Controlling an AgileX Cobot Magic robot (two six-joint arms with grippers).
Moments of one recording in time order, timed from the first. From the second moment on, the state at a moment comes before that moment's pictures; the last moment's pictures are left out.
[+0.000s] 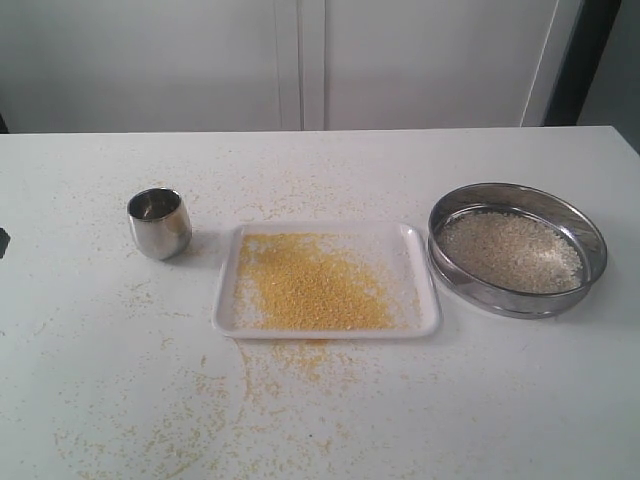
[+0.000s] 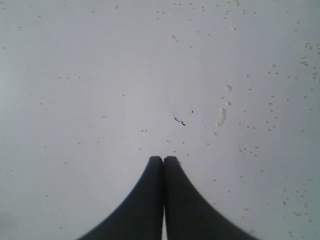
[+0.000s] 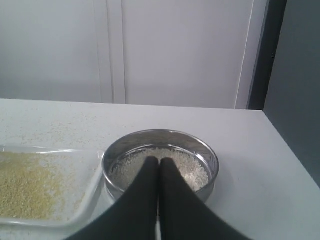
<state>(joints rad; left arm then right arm) -0.08 1.36 -0.91 0.26 0.78 -0.16 0.06 0.01 -0.16 0.09 0.31 -0.05</state>
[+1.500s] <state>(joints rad) -0.08 1.30 -0.91 0.18 0.76 -0.16 0.06 0.01 0.00 0.08 0.34 -0.05</state>
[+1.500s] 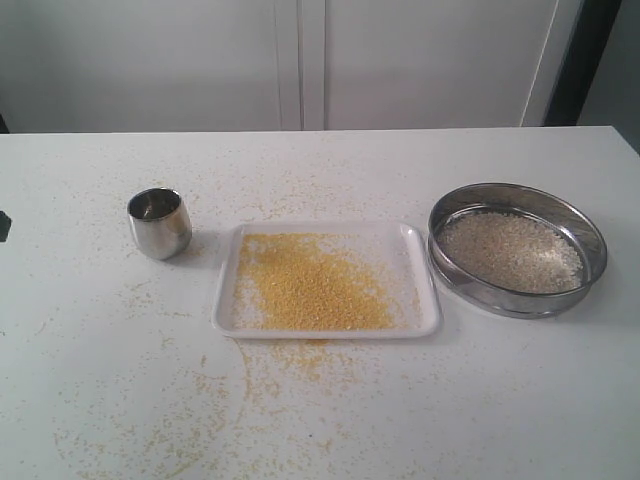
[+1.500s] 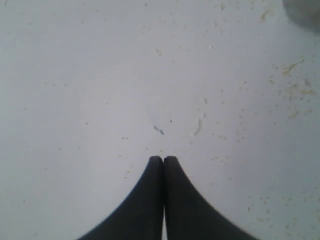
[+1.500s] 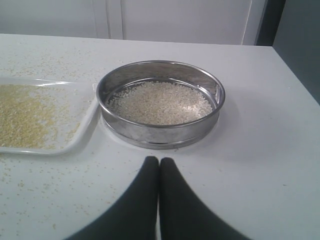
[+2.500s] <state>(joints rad) -0.08 0.69 -0.69 0.01 0.60 0.13 0.06 0.01 0.00 0.08 0.34 -0.05</state>
